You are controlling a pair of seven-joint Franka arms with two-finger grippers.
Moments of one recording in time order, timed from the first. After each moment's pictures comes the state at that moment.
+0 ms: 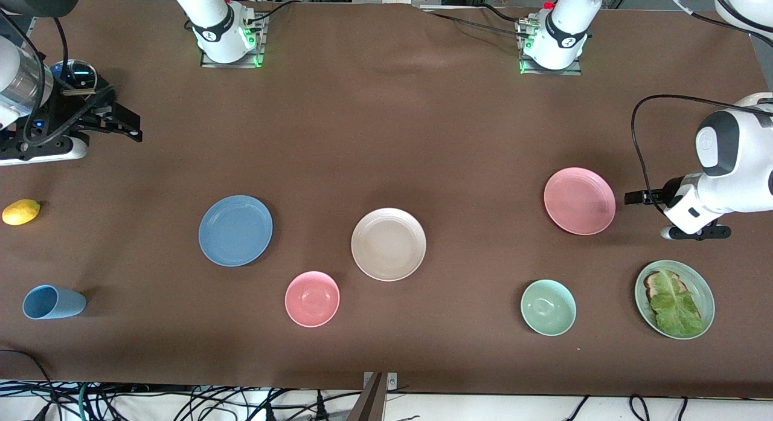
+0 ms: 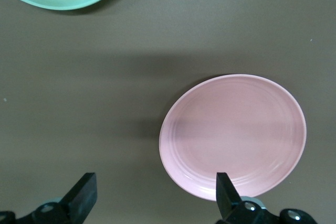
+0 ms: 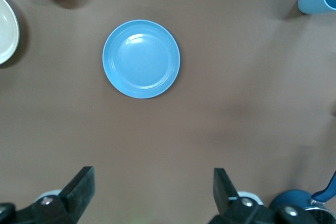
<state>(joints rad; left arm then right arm) 0.13 0.36 0.04 -1.88 0.03 2.01 0.13 0.11 0.08 -0.02 -1.55 -0.01 1.54 -0.04</state>
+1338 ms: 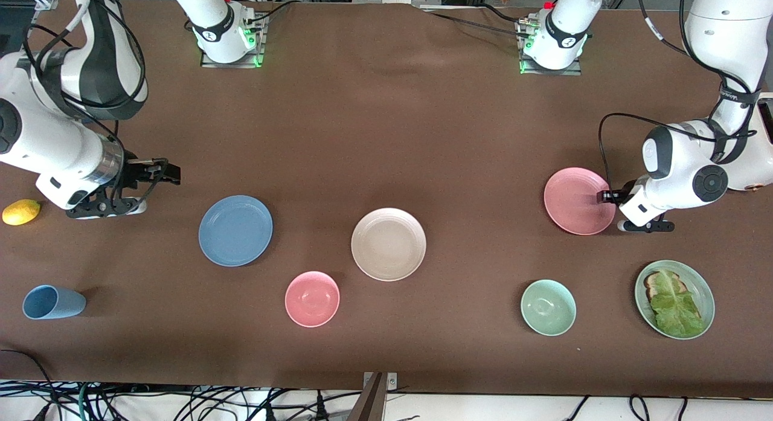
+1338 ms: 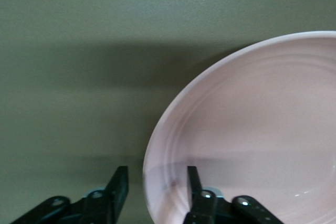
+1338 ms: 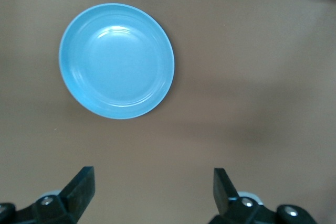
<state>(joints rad) 0.15 0.48 0.04 -2.08 0.03 2.31 0.16 0.11 0.21 -0.05 -1.82 -0.01 1.90 -0.06</state>
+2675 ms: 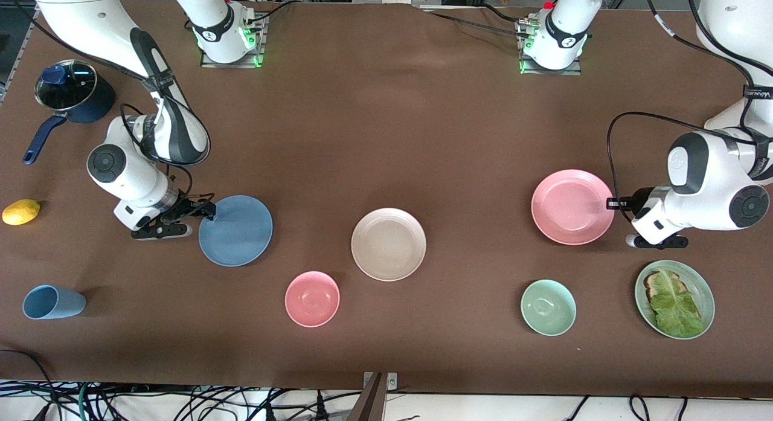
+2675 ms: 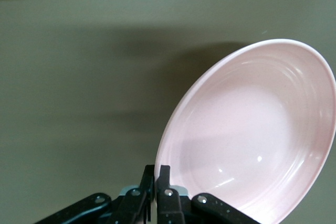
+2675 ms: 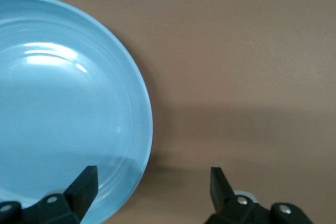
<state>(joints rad) 0.14 0.47 -0.06 -1.75 -0.06 1.89 0.06 0.10 0.47 -0.07 -2.07 -0.01 2.59 -0.07</state>
